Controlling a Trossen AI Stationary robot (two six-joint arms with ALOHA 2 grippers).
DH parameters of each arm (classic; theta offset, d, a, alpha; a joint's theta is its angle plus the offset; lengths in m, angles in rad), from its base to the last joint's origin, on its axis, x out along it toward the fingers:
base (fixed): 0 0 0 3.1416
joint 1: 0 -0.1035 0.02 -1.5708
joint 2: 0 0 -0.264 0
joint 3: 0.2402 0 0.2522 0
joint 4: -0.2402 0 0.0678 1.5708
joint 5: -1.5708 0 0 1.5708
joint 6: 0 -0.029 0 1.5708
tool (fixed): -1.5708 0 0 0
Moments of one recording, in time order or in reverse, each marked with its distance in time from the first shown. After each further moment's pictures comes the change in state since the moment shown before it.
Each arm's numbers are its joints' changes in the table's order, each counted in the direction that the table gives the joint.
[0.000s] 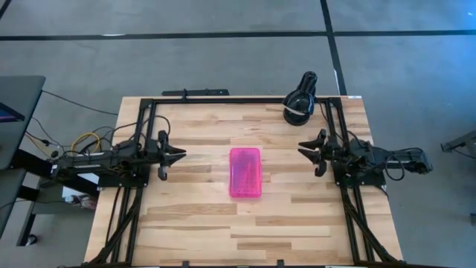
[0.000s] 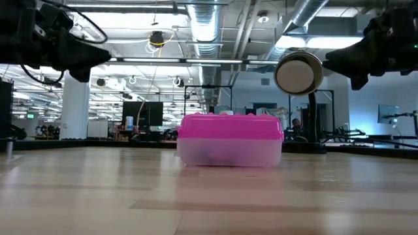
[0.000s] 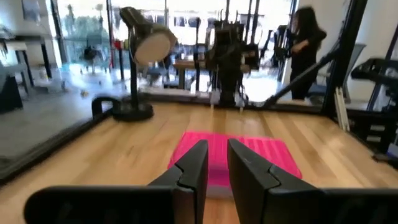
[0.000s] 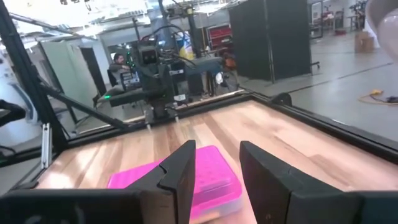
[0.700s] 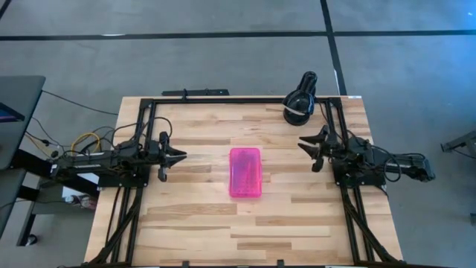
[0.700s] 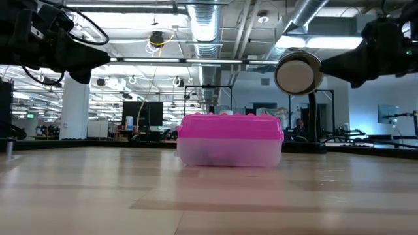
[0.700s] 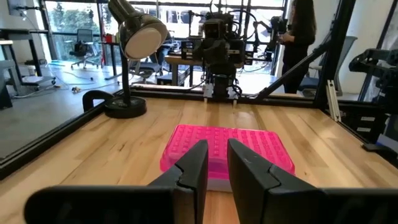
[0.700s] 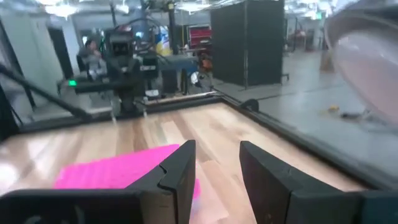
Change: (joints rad) left arm 0.000 -0.010 0.000 -0.022 0.032 -0.004; right arm 0.128 -0.014 -0.001 -0.005 -0.035 0.130
